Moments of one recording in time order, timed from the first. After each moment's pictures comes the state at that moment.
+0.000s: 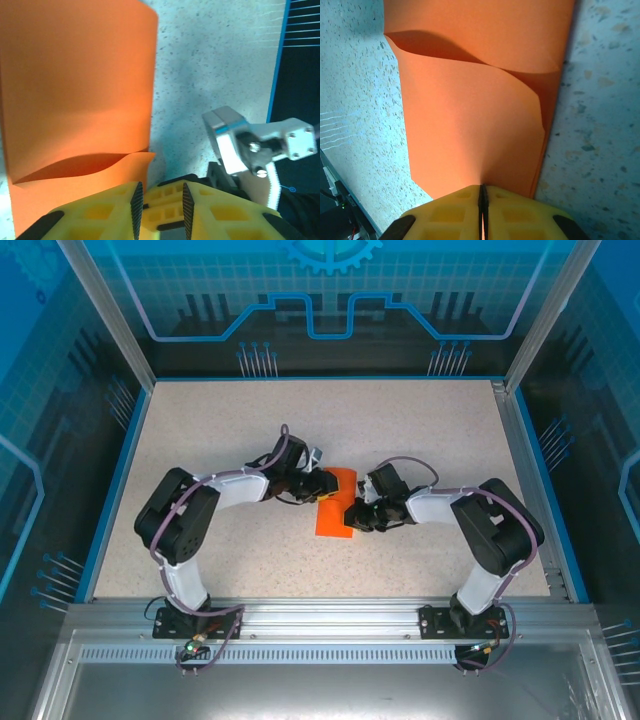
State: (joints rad) left arm -0.50 1.81 1.01 -0.02 0.59 -0.87; right arm 0.53 1.72 0.73 -0.07 -0.52 0.74
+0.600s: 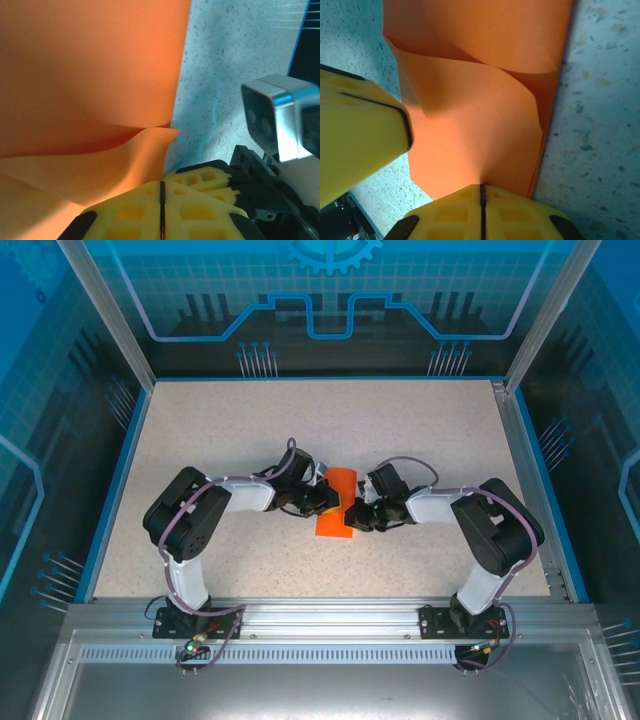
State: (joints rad) left arm -0.55 1.87 0.93 0.07 0.62 -0.95; right arm 0.53 1.72 0.73 -0.07 -0.52 0.74
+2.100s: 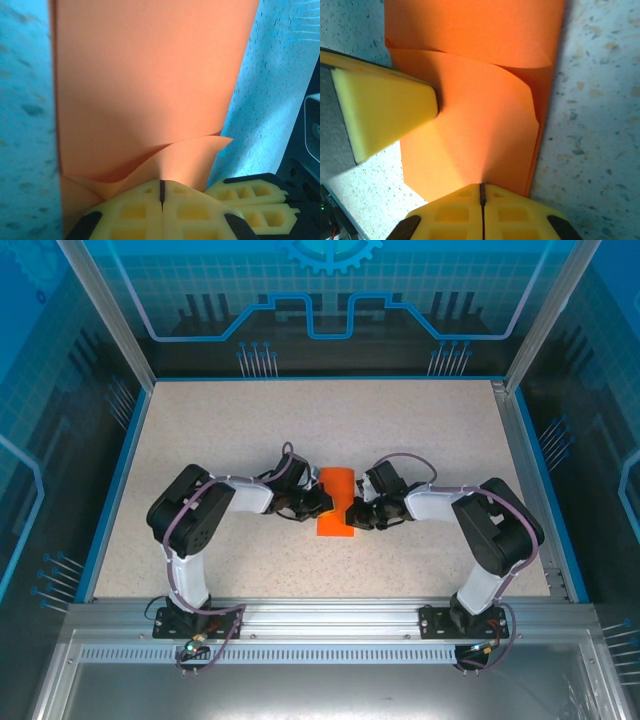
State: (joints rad) left arm -0.51 1.90 0.89 0.10 0.57 -0.93; right arm 0.54 1.72 0.77 -0.16 -0.47 0.67
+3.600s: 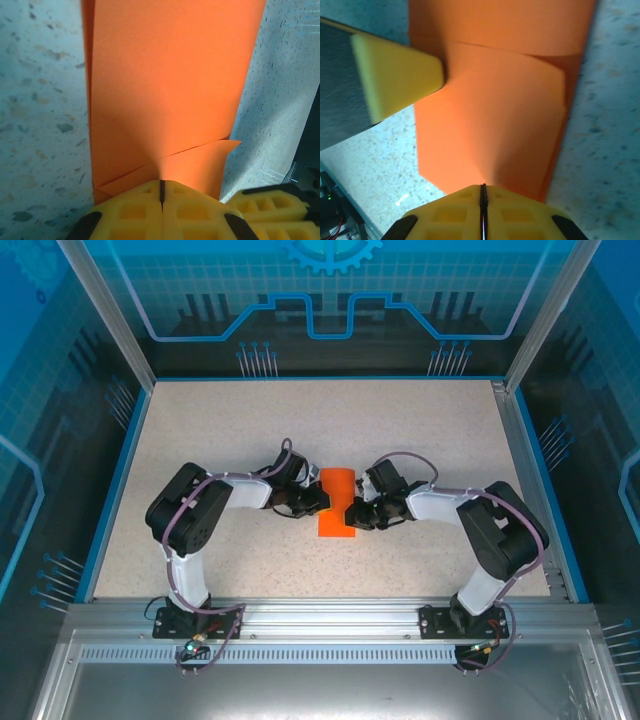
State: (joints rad) left arm -0.50 1.90 0.93 0.02 0.58 -0.85; right arm 0.55 1.67 0.79 -0.20 -0.50 0.66
